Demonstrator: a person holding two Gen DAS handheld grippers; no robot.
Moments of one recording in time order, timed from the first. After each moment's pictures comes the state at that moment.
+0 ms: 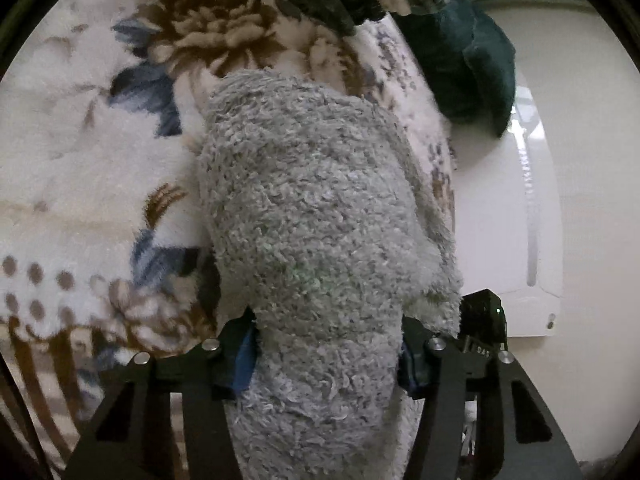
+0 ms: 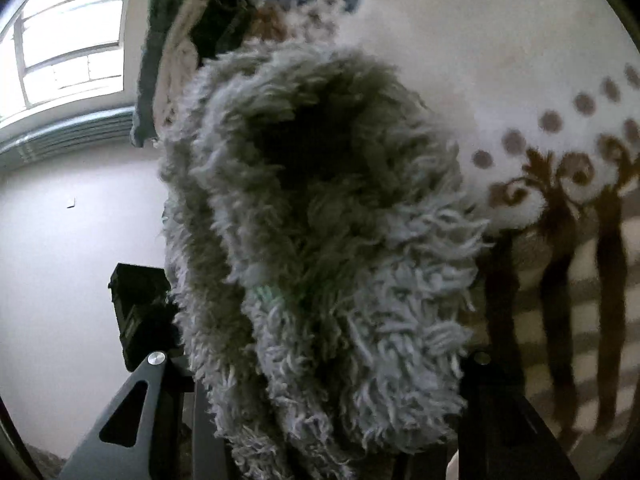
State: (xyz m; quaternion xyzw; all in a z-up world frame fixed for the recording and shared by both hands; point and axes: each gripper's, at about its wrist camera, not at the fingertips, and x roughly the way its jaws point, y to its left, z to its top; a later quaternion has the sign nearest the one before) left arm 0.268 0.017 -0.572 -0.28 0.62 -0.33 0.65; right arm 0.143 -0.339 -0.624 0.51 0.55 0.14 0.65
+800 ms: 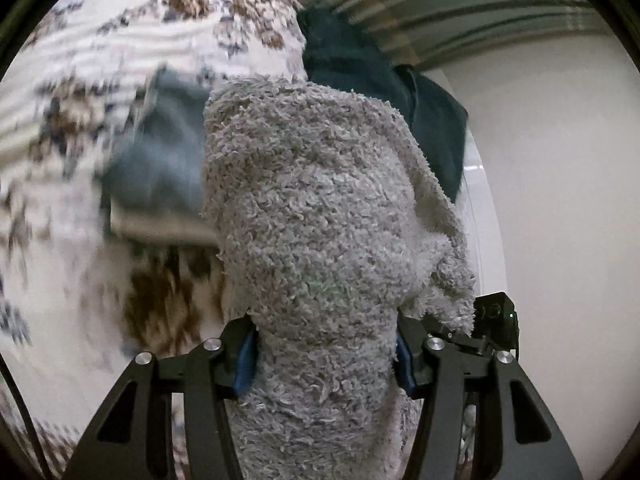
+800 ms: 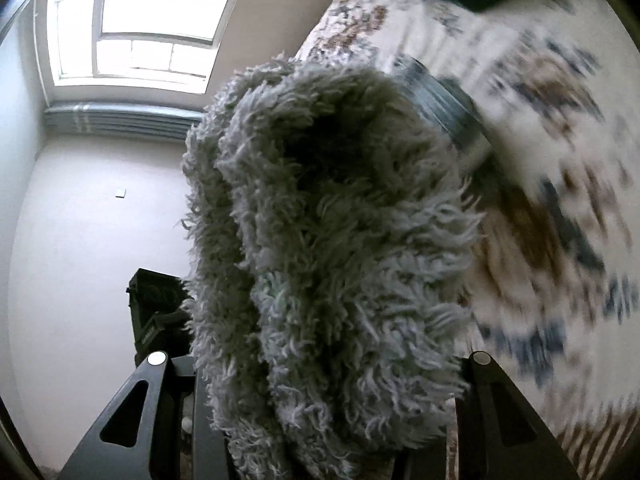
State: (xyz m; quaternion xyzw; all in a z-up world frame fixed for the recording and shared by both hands) left arm 0.519 0.061 -0.304 -0.29 0.55 -0.33 0.71; right arm 0.421 -0.288 -0.357 0.46 0.47 0.21 0.72
